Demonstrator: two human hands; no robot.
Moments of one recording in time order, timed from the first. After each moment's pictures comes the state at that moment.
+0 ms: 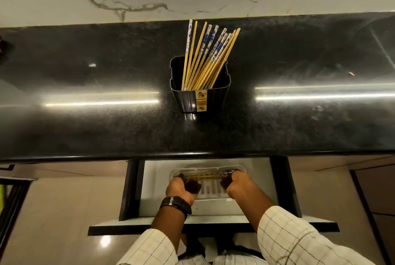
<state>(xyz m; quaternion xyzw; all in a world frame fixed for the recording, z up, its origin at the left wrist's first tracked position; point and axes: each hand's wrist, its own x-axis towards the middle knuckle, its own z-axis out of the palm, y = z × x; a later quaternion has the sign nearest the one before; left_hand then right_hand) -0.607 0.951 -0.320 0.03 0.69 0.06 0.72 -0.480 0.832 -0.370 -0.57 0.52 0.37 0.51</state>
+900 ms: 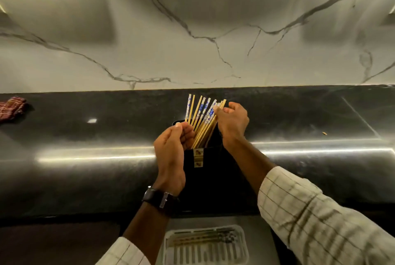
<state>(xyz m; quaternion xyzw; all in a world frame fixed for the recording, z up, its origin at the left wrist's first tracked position) -0.502 1.010 -0.090 0.46 0.37 0.35 0.73 -0.352 0.970 -0.101 -0.75 -0.01 0.11 0.65</state>
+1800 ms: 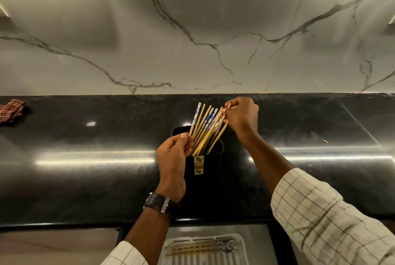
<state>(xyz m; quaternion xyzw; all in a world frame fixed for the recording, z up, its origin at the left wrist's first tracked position) -0.499 1.022 -0.112 0.45 0.39 0.32 0.74 -0.315 0.963 -0.082 -0.84 -0.16 0.04 0.51</state>
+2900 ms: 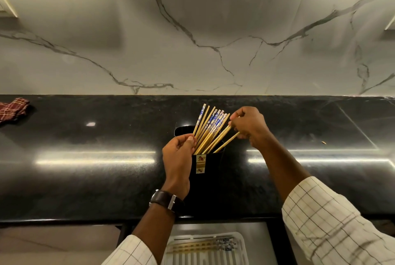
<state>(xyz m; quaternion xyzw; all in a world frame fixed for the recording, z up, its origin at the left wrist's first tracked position) -0.502 1.019 -0.118 0.52 0.39 0.31 0.70 -0.322 0.930 -0.068 -0.86 -0.16 0.18 0.45</state>
